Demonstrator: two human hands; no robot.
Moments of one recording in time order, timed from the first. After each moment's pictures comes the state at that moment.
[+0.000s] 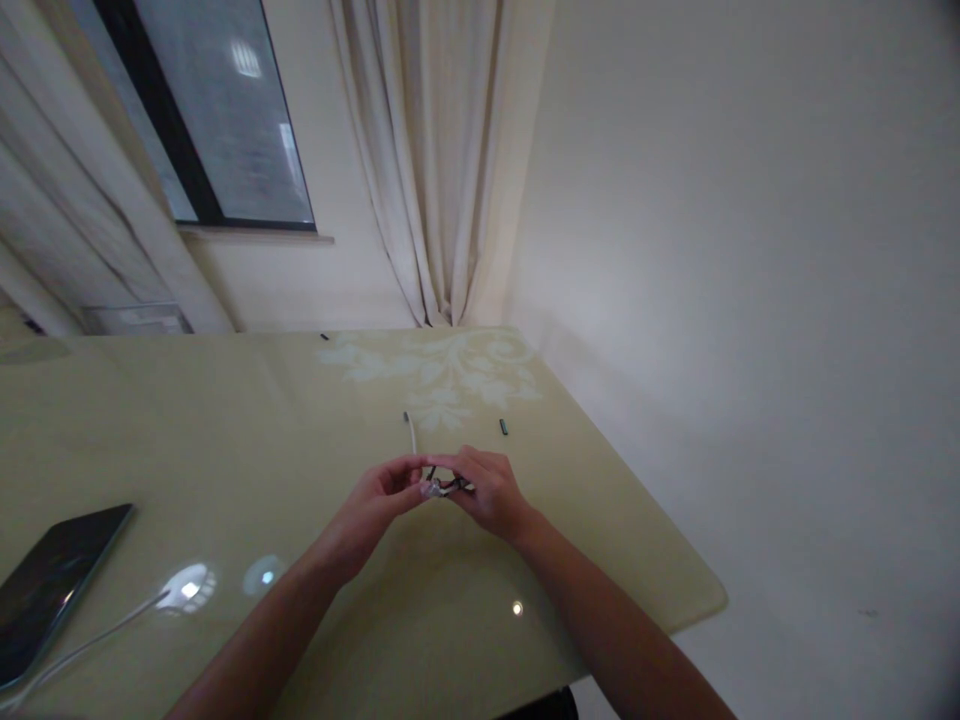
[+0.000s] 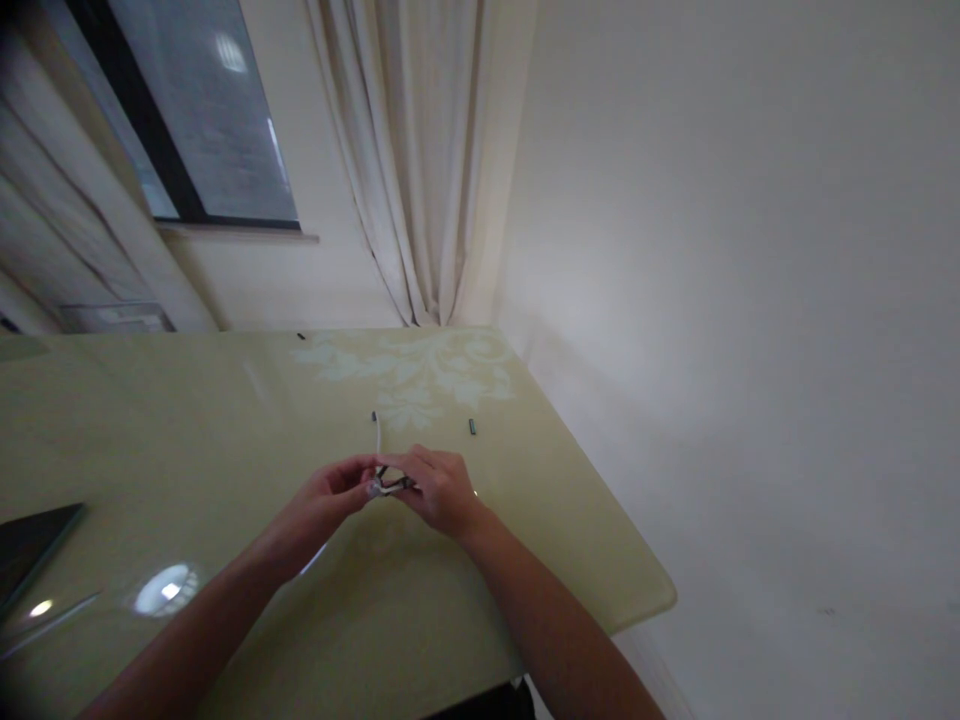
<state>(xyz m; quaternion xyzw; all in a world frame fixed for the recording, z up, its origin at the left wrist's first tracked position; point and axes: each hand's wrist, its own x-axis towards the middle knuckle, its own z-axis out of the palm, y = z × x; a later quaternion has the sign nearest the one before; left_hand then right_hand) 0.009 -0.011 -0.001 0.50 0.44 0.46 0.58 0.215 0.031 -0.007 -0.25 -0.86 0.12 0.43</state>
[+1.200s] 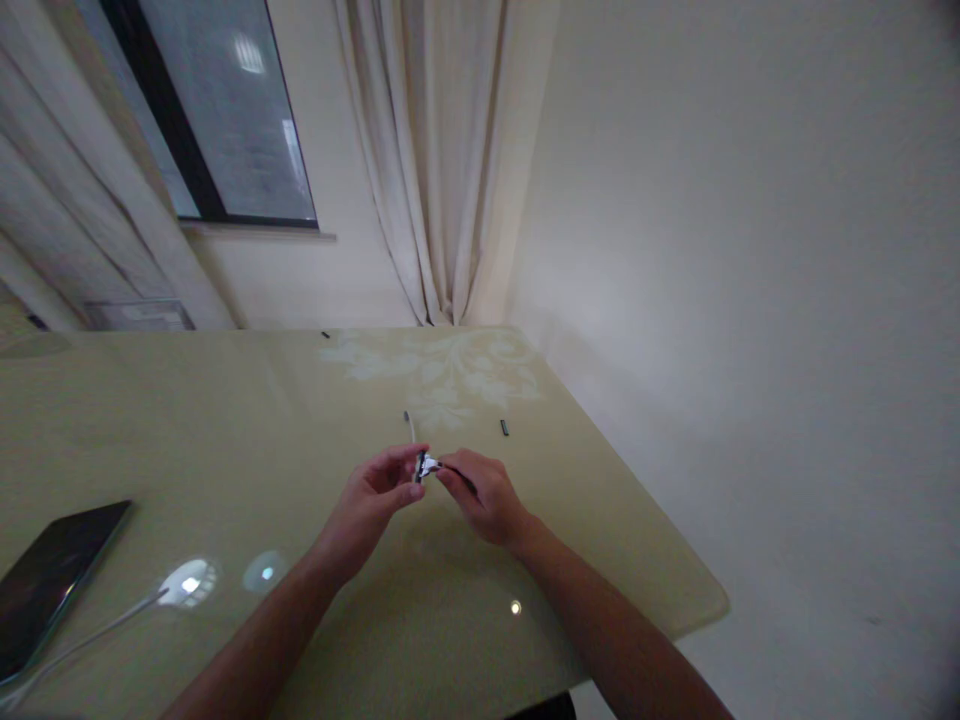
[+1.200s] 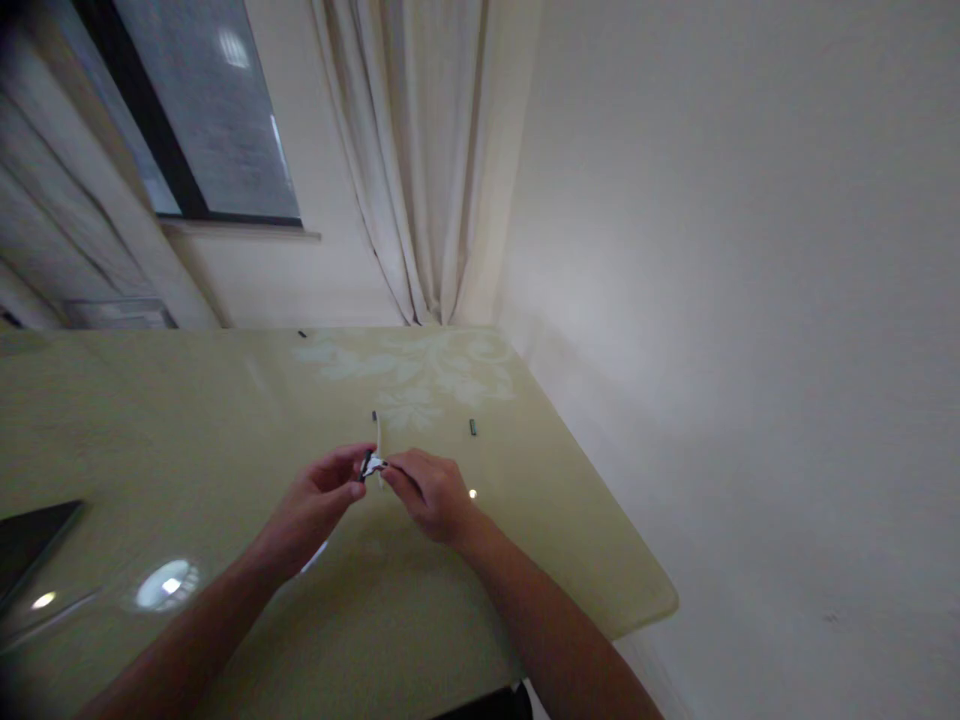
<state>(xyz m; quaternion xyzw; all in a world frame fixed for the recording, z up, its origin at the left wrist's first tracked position) 0.008 -0.011 -0.008 0.43 0.40 0.57 0.57 0.206 0.020 0.003 -0.26 -0.83 0.20 0.45</state>
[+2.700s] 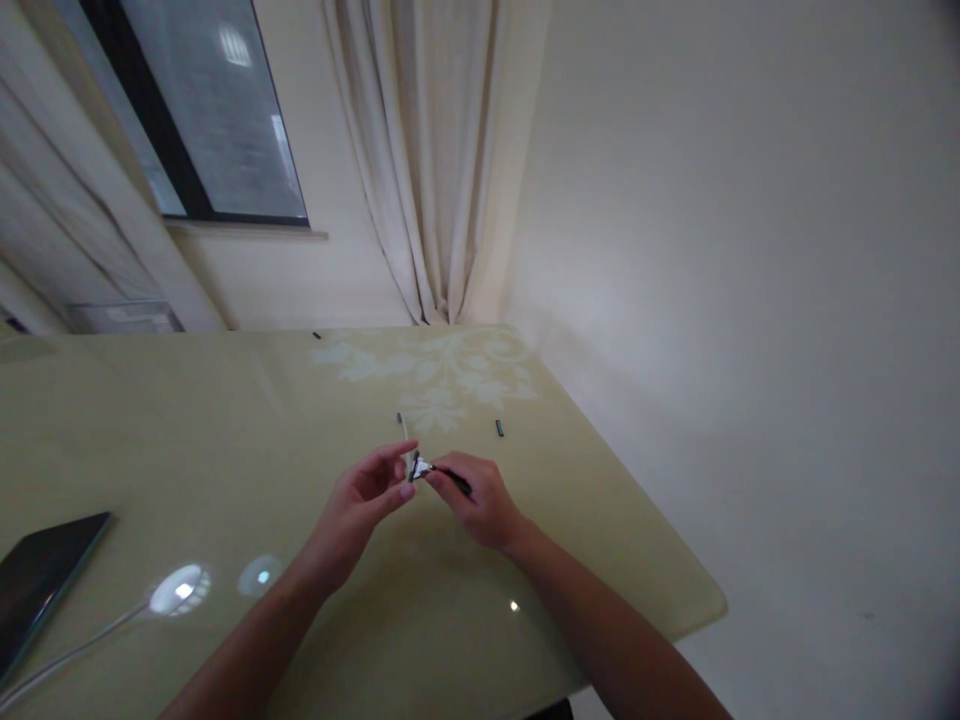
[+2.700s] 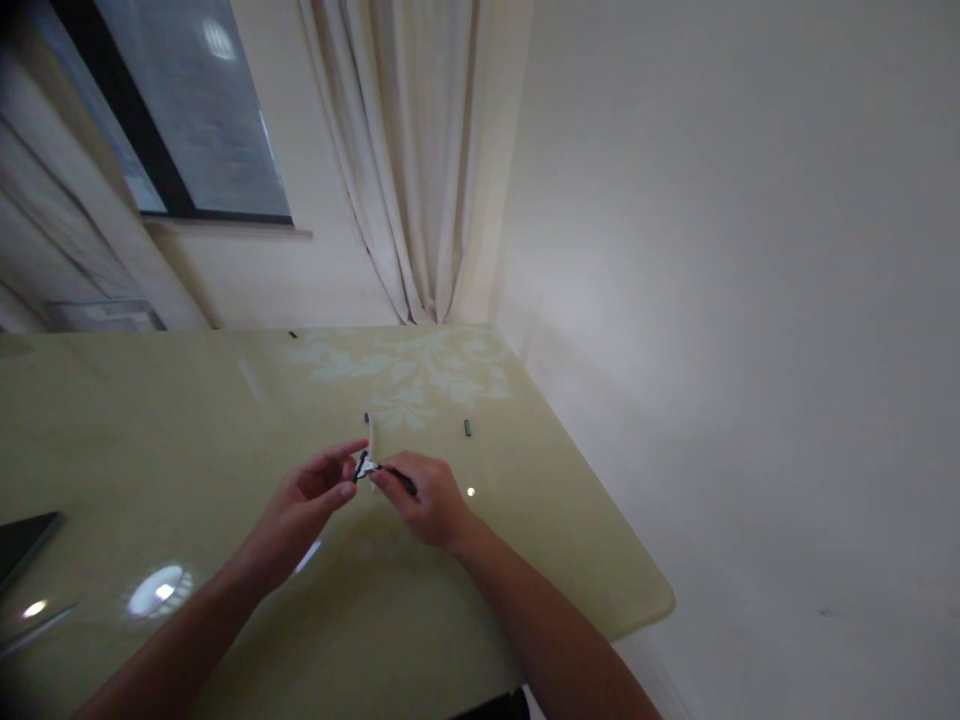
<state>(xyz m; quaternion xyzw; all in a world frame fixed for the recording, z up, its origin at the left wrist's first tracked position) 0.002 -0.013 -0.008 0.47 0.42 0.56 0.54 0.203 0.019 0.007 -0.28 -0.80 0.28 0.44</state>
